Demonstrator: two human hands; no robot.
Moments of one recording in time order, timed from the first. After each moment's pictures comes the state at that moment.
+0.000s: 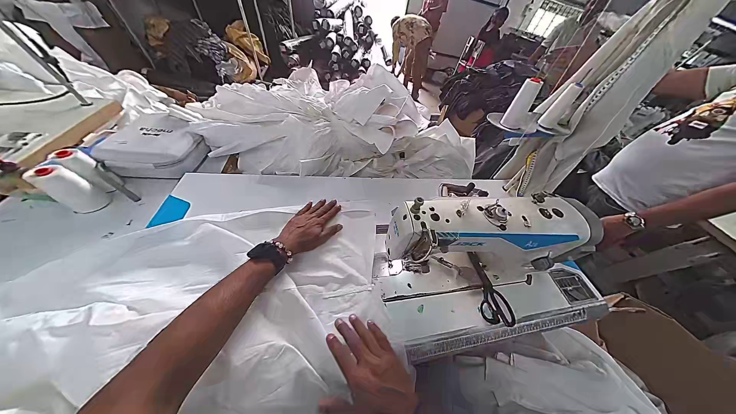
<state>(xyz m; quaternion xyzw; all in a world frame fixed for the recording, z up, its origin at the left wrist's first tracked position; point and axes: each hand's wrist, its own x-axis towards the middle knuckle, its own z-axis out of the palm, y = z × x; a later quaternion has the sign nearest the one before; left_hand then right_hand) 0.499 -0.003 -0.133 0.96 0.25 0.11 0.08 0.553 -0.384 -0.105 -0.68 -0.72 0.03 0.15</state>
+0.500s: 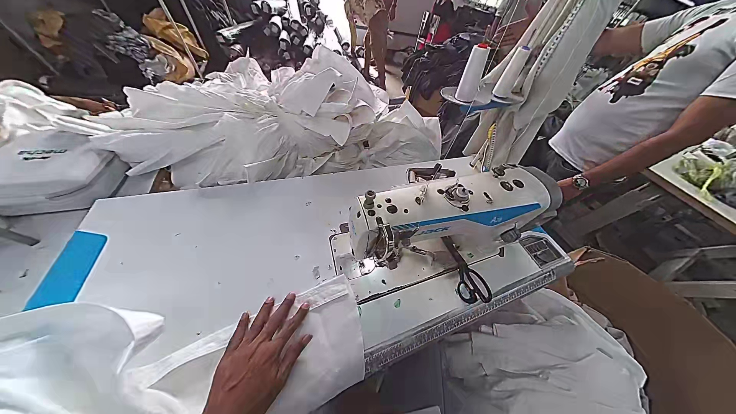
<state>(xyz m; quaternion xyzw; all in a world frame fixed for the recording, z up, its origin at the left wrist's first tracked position) 0.396 -0.219 -0.143 0.95 0.29 0.14 0.05 0.517 -0.394 -0.248 -0.80 -0.46 0.37 -0.04</state>
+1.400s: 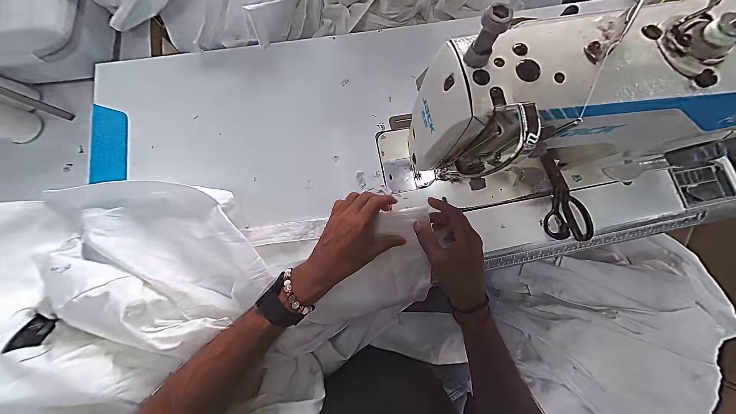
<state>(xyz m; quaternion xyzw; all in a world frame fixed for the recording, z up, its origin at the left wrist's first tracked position) 0.473 -0.208 -0.119 0.93 0.19 0.16 0.25 0.621 -0.365 -0.118 -0.81 -0.32 0.16 0.46</state>
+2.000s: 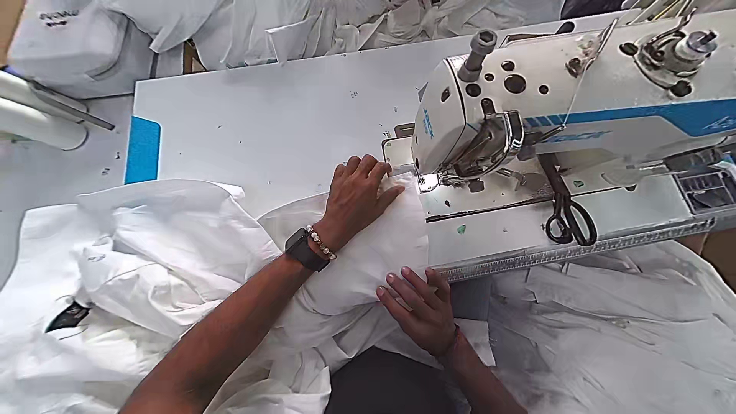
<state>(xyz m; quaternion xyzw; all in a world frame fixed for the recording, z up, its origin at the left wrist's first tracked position) 0.511 -0.167 -0.118 0.95 0.23 0.16 0.10 0.553 -0.434 -0.193 -0.66 -0.66 -0.14 0.33</state>
